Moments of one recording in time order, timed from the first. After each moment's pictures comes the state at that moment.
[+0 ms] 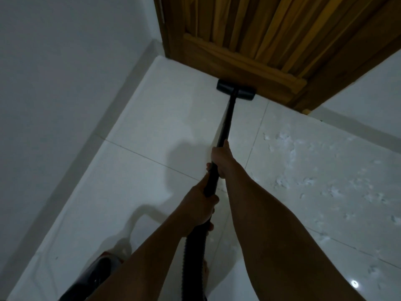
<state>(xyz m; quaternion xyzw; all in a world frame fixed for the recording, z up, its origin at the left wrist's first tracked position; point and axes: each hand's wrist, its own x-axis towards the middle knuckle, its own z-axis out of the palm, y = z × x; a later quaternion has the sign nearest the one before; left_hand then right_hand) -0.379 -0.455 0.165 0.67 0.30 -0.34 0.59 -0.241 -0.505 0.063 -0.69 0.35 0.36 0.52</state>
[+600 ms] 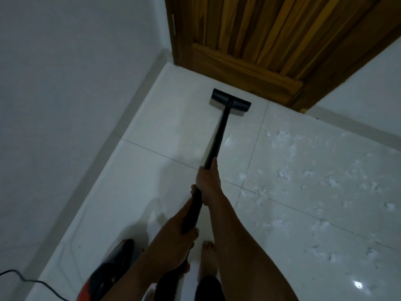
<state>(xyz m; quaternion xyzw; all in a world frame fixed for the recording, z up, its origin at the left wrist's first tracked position) -0.530 -0.394 0.243 0.71 0.24 -0.30 0.59 -0.396 -0.455 0.142 -0.68 0.34 0.35 0.55</state>
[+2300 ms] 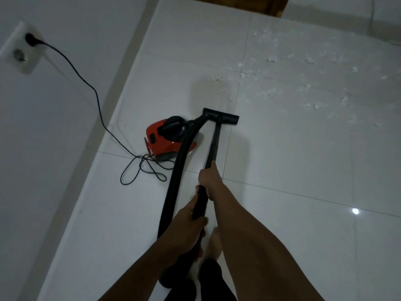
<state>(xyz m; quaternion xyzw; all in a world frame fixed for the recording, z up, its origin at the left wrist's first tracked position) -1.292 -0.421 0.257 0.68 0.21 -0.35 0.61 -1.169 -0.498 0.141 -0.67 0.38 0.39 0.51</state>
